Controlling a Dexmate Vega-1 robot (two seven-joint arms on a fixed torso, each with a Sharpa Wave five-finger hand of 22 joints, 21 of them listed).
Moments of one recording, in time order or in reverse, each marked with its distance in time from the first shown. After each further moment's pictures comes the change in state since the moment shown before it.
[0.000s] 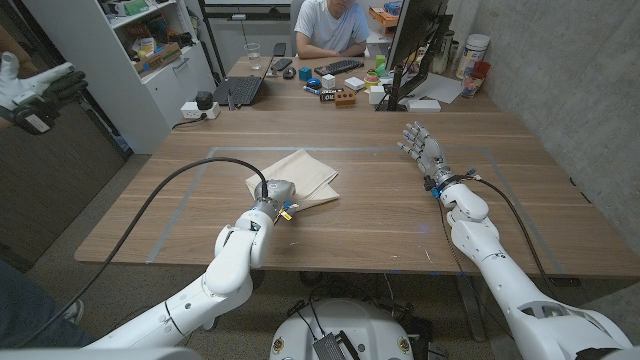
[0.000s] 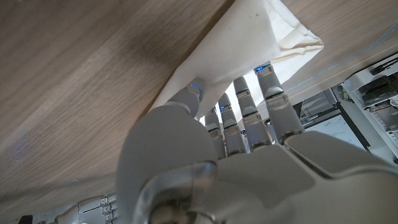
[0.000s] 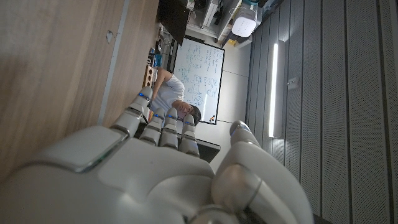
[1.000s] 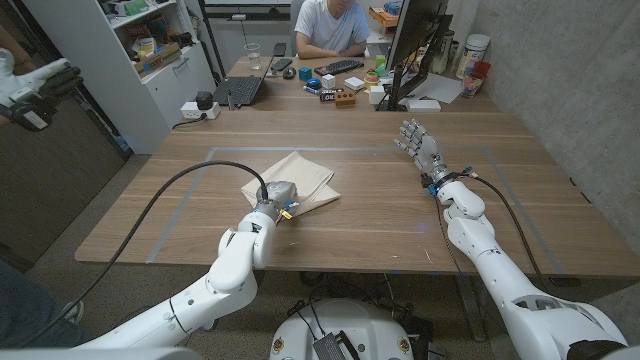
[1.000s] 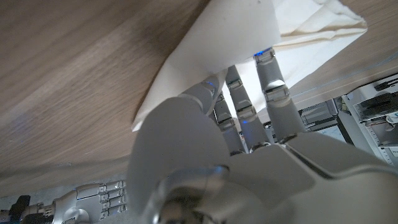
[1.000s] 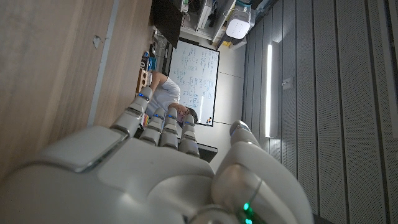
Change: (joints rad) left arm -0.021 0.003 0.047 0.007 -0.150 0.061 0.131; left_hand 0.238 0.024 0.051 -0.025 0.008 0.288 0.007 0.087 0.040 0.314 -0.055 0.107 0.076 0.326 -0.126 0.096 0.003 0.323 -0.113 0.158 -0.014; right arm 0.026 0.020 0.000 0.028 0.005 0.015 0.028; right_hand 0.000 0.000 0.000 0.000 0.004 0.000 0.000 0.000 0.000 0.005 -0.005 0.000 0.000 0.006 -0.006 0.000 0.000 0.000 0.007 0.000 0.000
